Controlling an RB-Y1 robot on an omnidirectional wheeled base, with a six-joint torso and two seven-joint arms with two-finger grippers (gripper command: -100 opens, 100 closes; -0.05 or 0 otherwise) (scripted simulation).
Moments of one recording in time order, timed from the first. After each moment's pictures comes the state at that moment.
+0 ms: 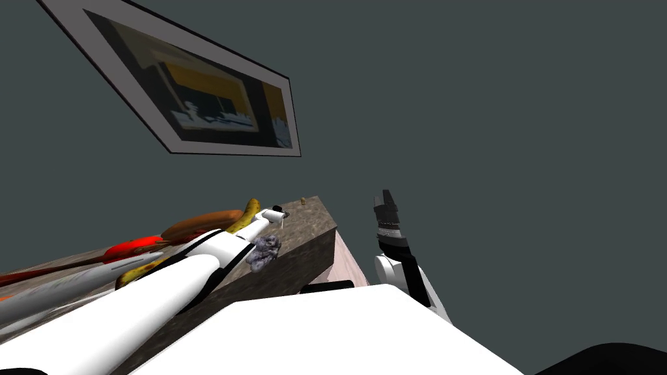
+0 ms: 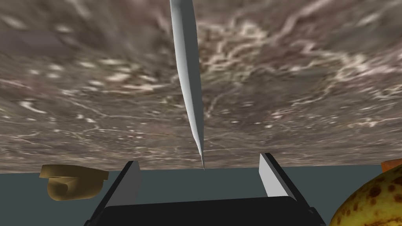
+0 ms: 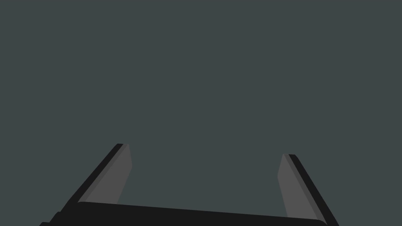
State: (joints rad) left arm -0.81 0.54 -0.36 -0.45 0.34 0.54 -0.94; right arm 0.47 0.00 0.03 -2.33 0.02 -0.42 0.17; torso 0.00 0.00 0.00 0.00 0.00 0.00
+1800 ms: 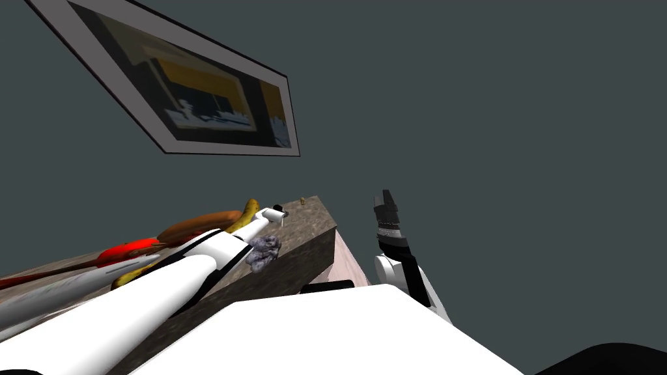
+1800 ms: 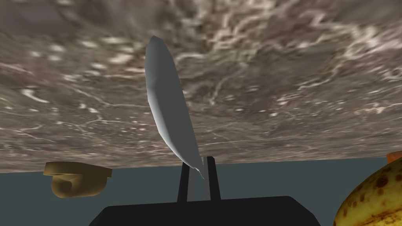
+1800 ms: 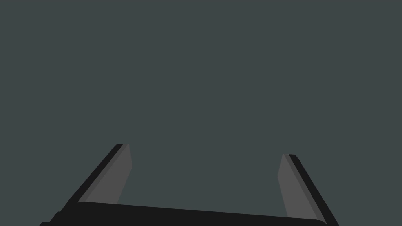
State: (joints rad) left arm -0.81 0.56 -0.42 -0.49 0.36 0.56 -0.89; right arm 0.47 0.00 0.03 -2.33 0.02 -0.42 0.17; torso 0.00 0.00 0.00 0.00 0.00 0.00
